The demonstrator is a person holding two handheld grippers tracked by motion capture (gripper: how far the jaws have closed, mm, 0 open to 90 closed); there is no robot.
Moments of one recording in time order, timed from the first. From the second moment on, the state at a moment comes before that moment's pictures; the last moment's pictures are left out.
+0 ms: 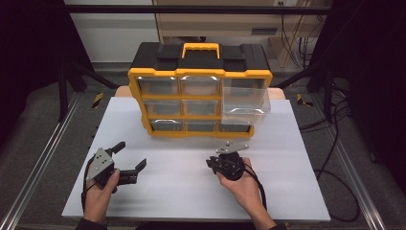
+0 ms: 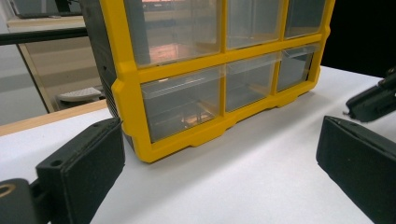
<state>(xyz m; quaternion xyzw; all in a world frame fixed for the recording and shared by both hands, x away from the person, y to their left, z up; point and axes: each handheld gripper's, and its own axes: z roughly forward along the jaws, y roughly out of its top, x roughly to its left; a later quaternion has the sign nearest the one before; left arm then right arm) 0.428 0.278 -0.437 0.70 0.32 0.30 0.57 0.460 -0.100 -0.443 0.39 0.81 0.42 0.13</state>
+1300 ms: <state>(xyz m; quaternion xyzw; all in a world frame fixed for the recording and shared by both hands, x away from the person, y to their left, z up) 0.426 0.283 -0.437 0.69 0.32 0.31 0.57 0.433 -0.107 -0.322 0.32 0.77 0.50 0.23</state>
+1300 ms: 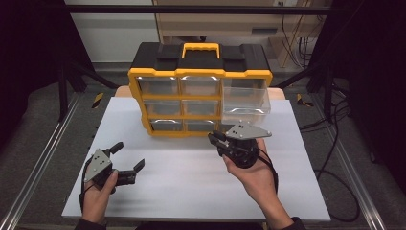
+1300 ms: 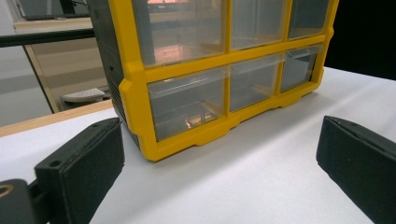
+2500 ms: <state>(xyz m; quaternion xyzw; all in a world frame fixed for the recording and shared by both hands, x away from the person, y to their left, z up) 0.425 0.284 -0.437 0.69 0.33 0.31 0.57 0.445 -0.112 -0.227 0.31 0.73 0.56 0.25</state>
